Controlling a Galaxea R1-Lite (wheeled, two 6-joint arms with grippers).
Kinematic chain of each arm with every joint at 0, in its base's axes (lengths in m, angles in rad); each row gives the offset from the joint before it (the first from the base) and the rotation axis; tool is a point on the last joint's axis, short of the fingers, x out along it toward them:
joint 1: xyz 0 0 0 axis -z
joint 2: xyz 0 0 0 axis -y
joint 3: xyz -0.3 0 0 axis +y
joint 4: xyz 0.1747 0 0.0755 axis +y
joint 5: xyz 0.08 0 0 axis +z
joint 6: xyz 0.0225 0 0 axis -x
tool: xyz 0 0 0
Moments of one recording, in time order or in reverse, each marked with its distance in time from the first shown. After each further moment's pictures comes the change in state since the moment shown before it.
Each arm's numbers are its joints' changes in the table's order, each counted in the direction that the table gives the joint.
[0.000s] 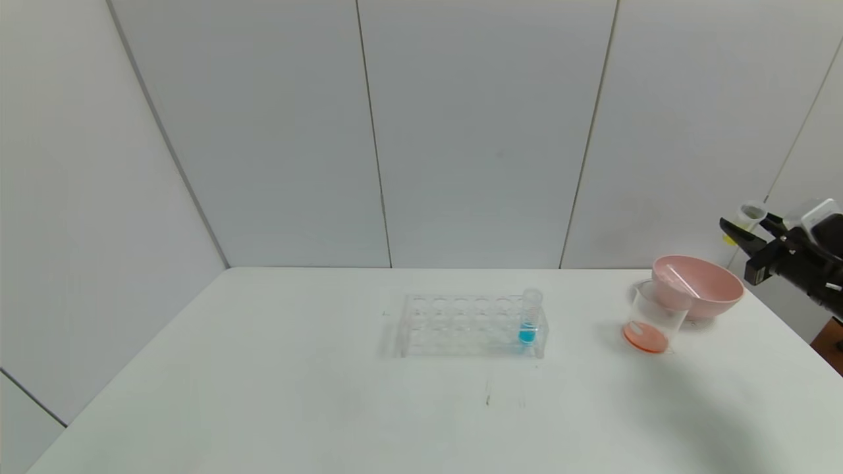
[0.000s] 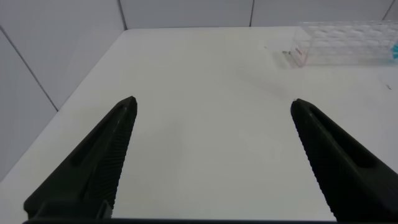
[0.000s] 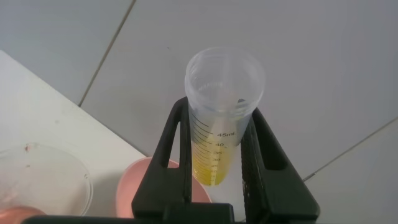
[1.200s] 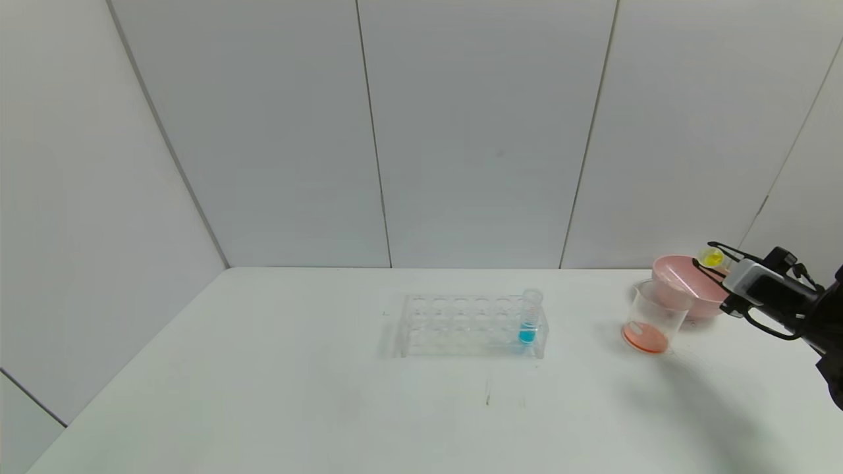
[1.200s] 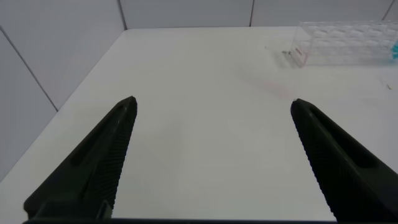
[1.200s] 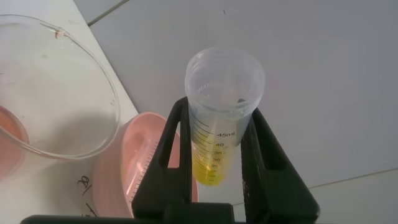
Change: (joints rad) left arm 0.000 0.000 0.000 0.000 0.000 0.000; right arm -0.022 -0.101 0.054 -0.003 0.053 0.517
